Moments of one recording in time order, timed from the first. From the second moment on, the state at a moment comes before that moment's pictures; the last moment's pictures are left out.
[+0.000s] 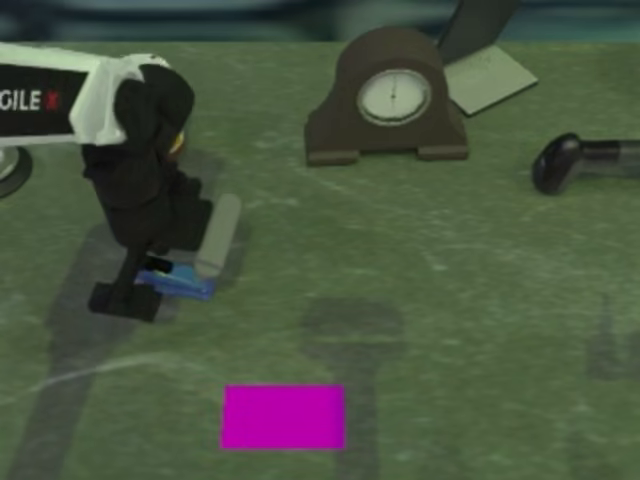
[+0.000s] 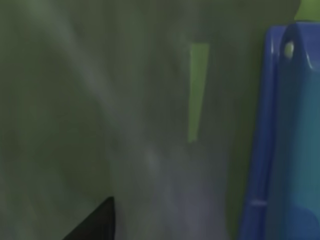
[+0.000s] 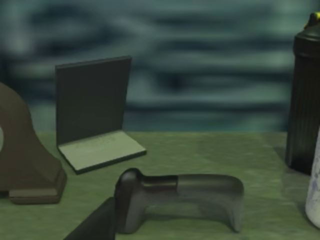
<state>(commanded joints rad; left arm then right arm) -0.30 2.13 1.40 -0.83 0.00 1.48 0.00 0.00 0.00 0.00 0.00 0.00</state>
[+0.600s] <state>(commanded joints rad) -0.30 2.13 1.40 -0.83 0.00 1.48 0.00 0.00 0.00 0.00 0.00 0.00</state>
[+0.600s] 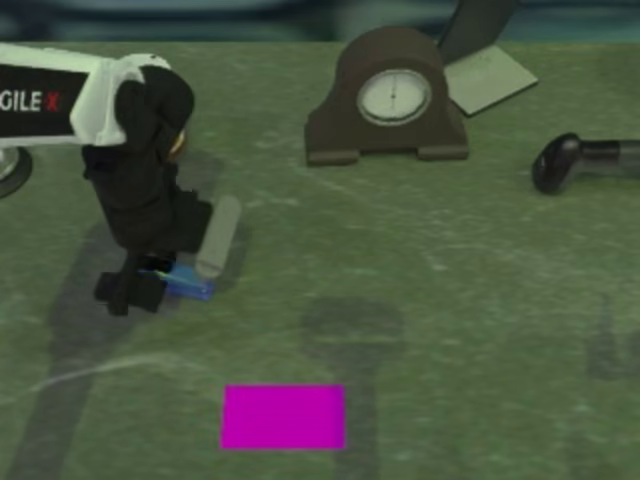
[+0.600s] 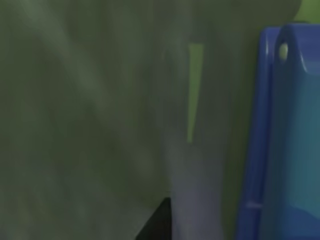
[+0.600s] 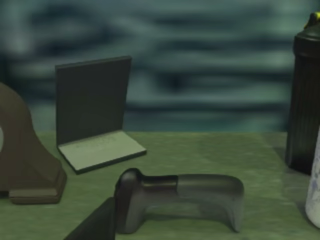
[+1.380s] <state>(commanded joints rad) -0.30 2.13 1.40 -0.83 0.00 1.48 0.00 0.00 0.00 0.00 0.00 0.00</state>
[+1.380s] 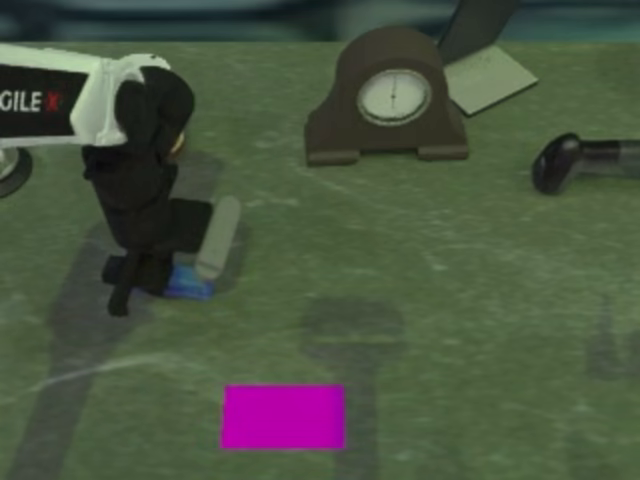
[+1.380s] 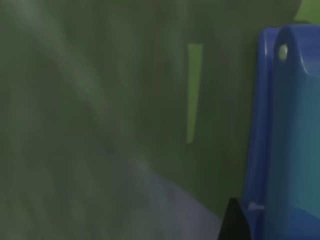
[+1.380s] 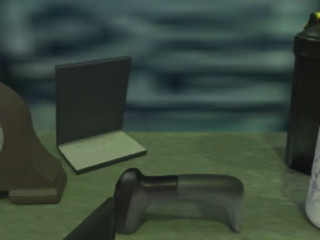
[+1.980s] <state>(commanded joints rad) -0.29 2.05 1.56 -1.08 0.00 1.48 0.00 0.00 0.00 0.00 0.00 0.00</state>
